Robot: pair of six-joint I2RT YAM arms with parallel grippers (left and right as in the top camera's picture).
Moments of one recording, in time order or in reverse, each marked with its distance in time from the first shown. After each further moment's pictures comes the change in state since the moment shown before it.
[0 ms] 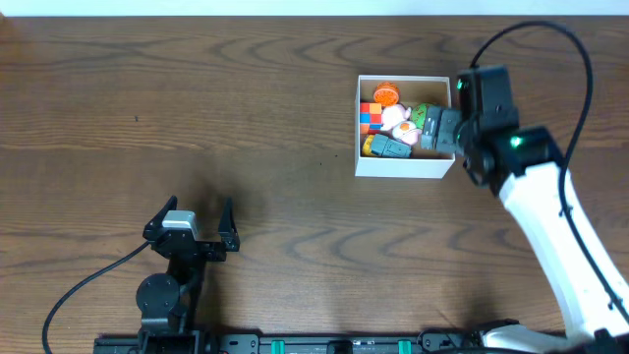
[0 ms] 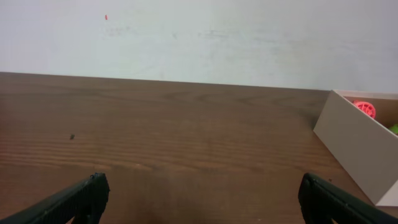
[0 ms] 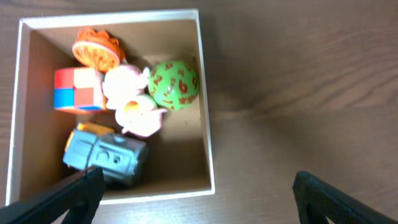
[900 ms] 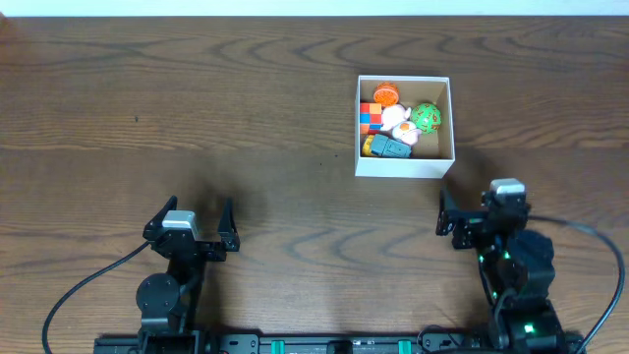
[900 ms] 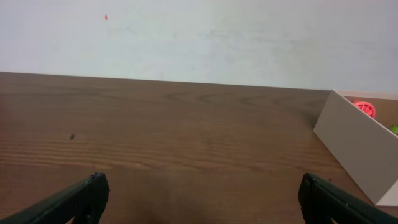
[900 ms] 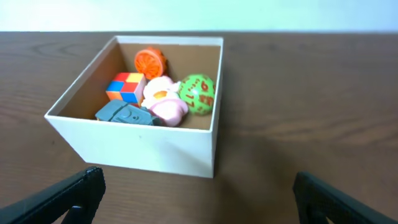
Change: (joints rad) left arm 0.000 0.000 0.000 0.000 0.000 0.000; right arm -0.129 -0.952 -0.949 0.573 -0.266 -0.231
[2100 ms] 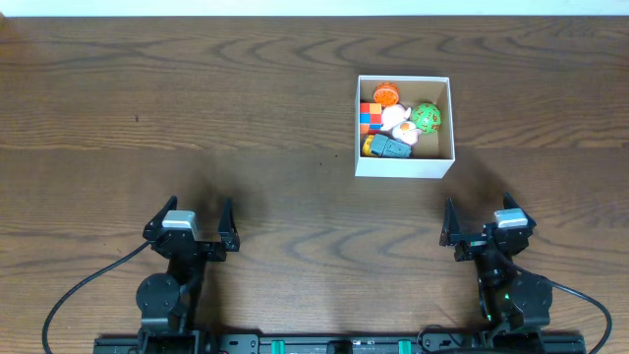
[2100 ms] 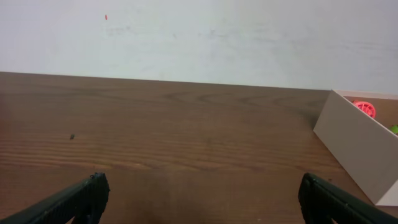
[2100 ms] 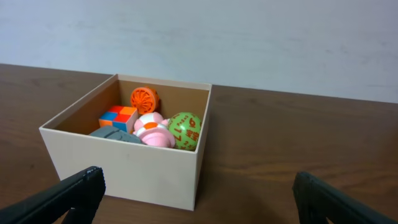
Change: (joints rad) left arm 0.000 0.000 0.000 0.000 0.000 0.000; right arm -0.040 -0.430 -0.237 0.071 -0.017 -0.100
